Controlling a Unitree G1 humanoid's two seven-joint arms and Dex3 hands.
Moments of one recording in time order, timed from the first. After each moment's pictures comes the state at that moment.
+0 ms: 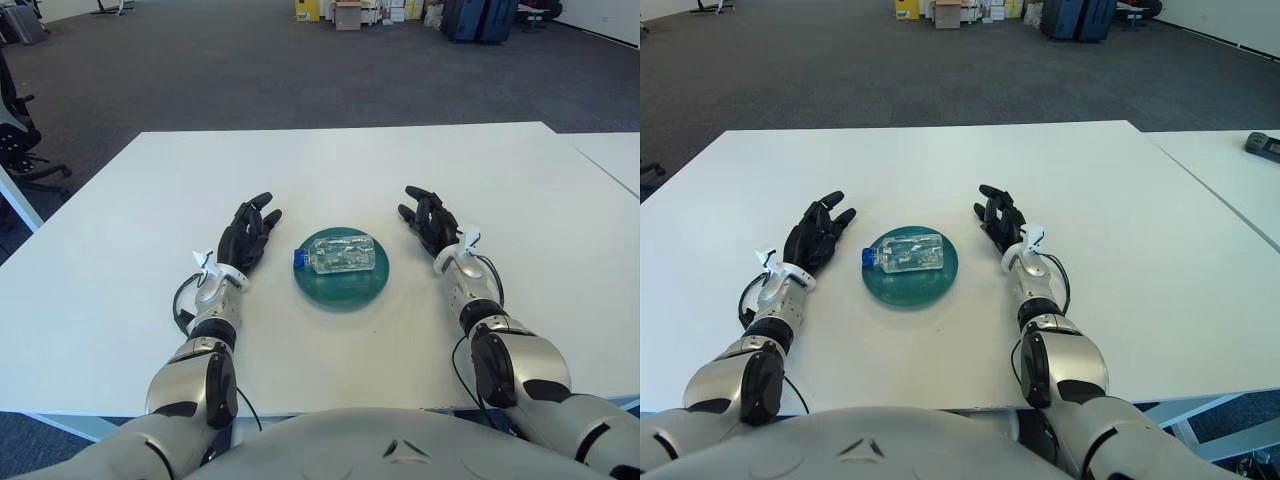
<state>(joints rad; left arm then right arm) -0.40 0.06 0.36 1.09 -0.37 -0.45 -0.60 -0.52 -0.07 -0.20 1.20 0.13 -0.54 0.29</state>
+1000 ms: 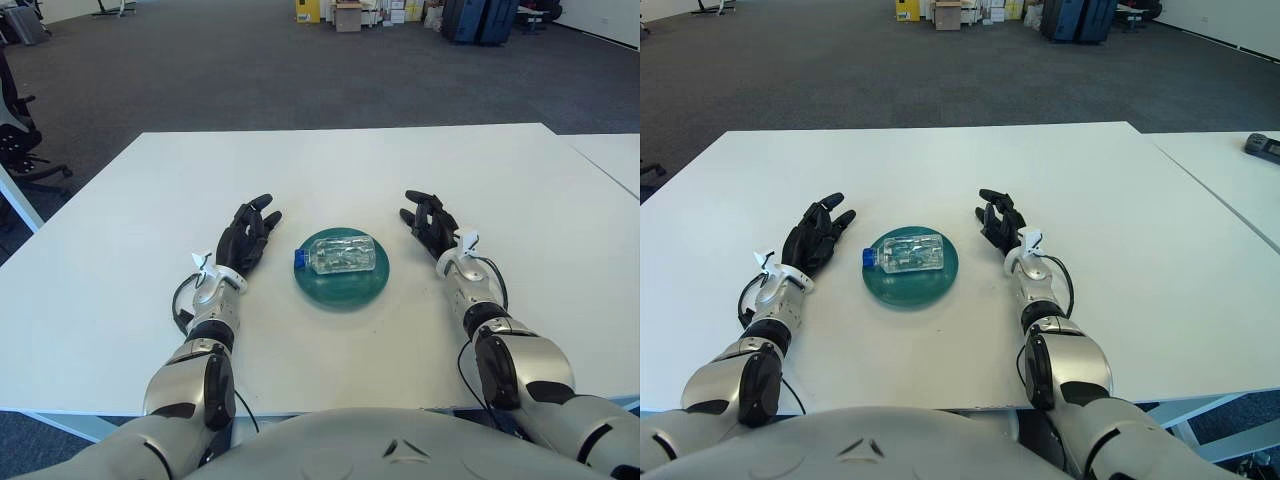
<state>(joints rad) -0.39 0.07 0.36 1.10 -0.37 -0.46 -0.62 -0.53 -0.09 -0.17 1.24 0.06 -0.54 0.23</state>
